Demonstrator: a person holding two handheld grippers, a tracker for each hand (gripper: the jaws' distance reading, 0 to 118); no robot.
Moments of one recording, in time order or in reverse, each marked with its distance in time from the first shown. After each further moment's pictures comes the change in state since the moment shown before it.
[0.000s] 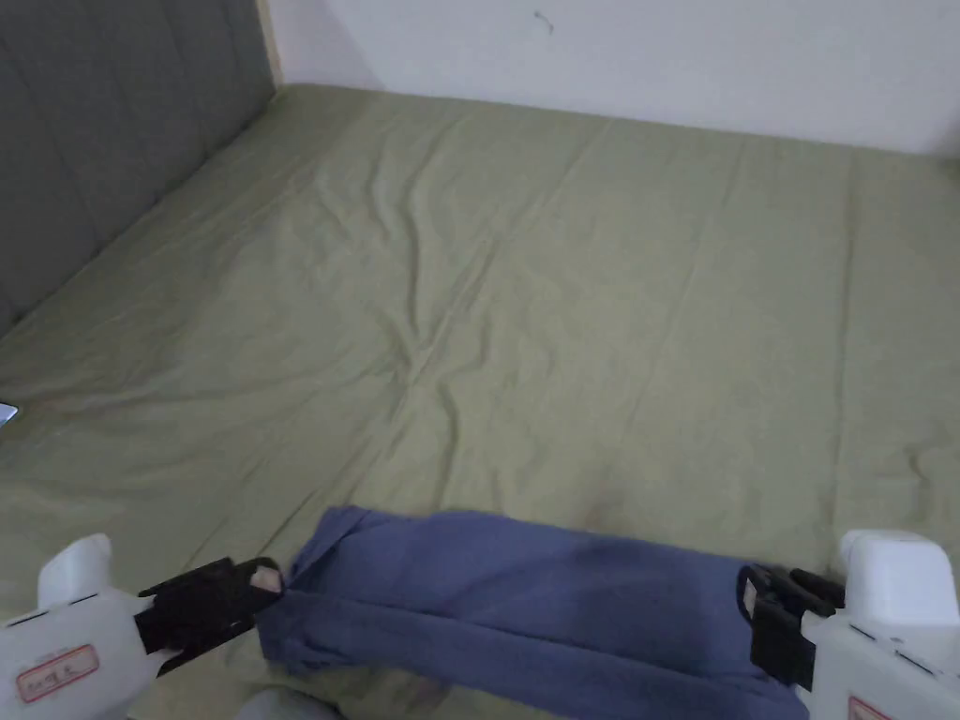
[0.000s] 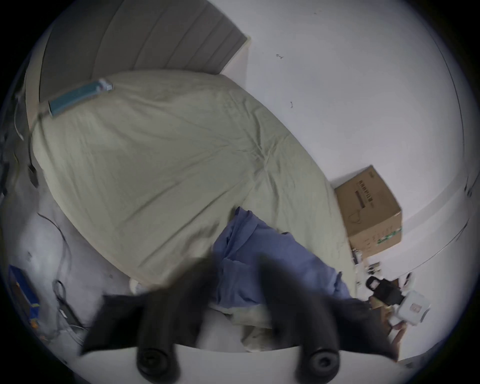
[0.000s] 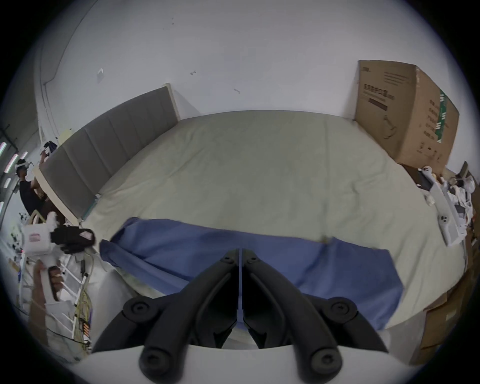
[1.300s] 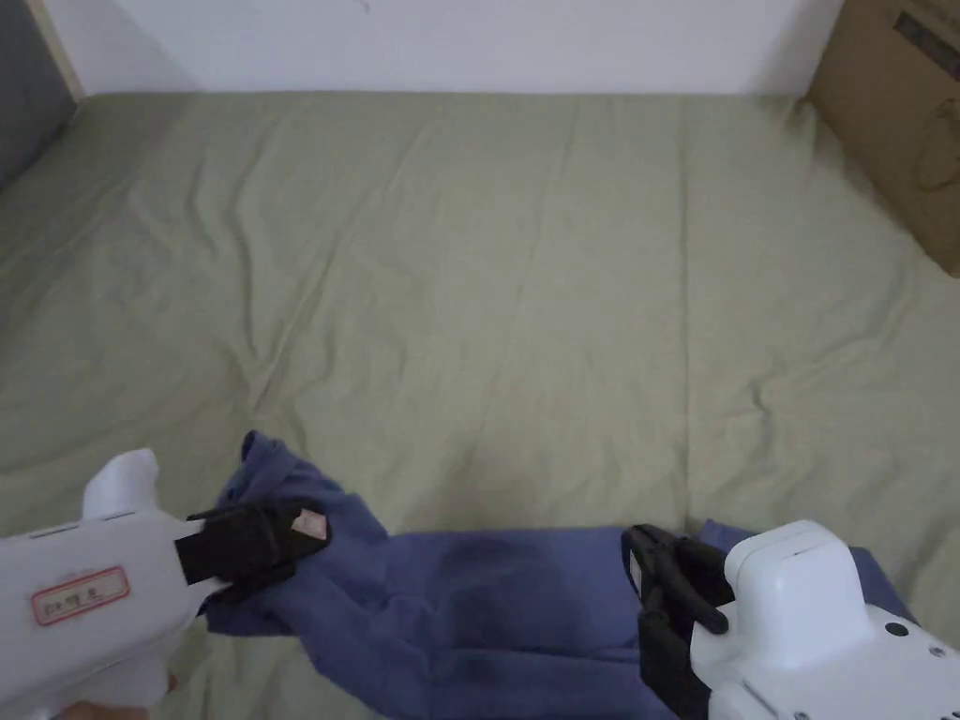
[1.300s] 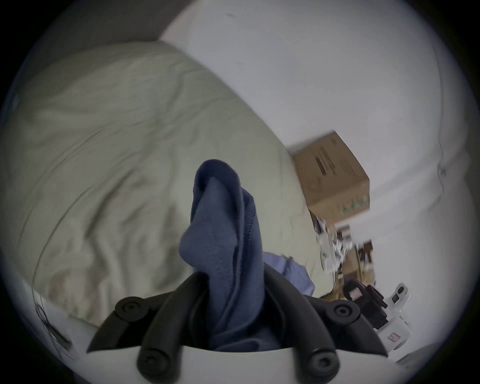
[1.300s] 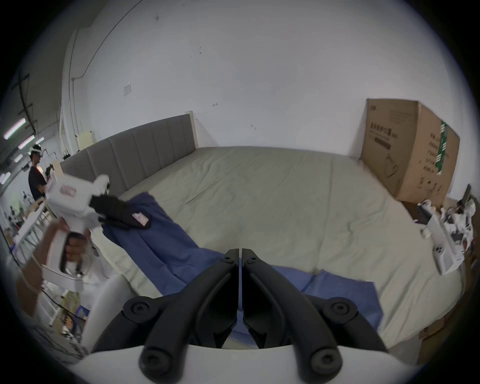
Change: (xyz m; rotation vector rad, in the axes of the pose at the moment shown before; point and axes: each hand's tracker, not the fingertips) left arm 0.186 0.008 -0.077 -0.211 -0.210 -0.260; right arm 0.014 -0.014 0.063 0.237 -0.034 0.143
